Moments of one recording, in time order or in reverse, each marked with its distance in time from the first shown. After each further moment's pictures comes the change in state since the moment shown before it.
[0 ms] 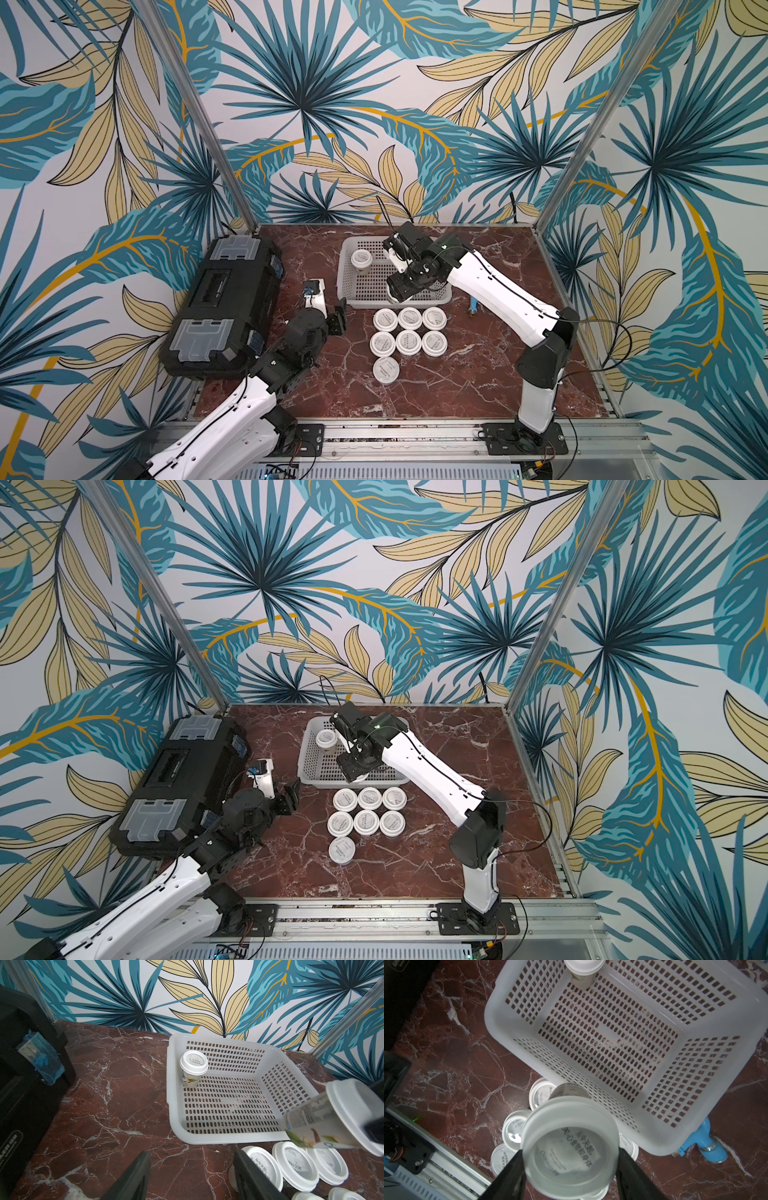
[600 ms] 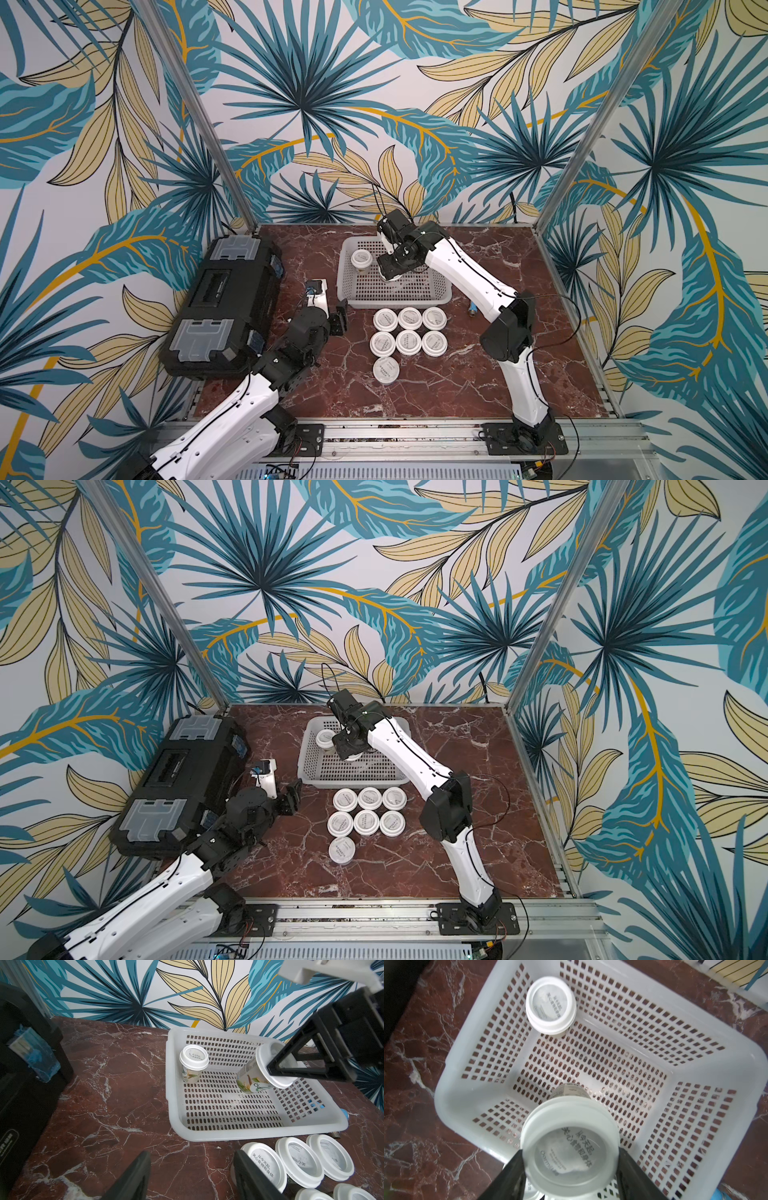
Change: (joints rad) left arm 0.004 0.026 0.000 0.002 0.012 0.008; right arm -0.082 0.277 0.265 0.088 0.035 0.005
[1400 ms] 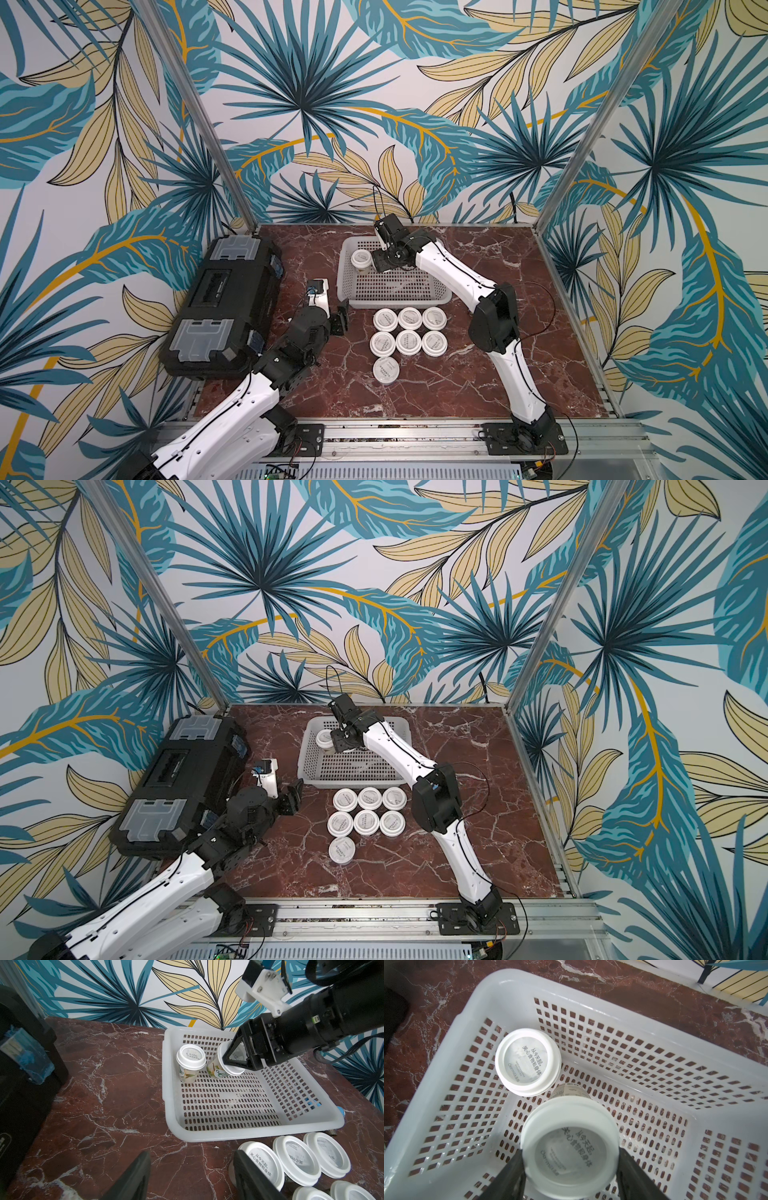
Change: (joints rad) left arm 0.002 0.008 0.000 0.013 0.019 0.008; right arm -0.034 0.128 -0.048 0.287 0.016 0.053
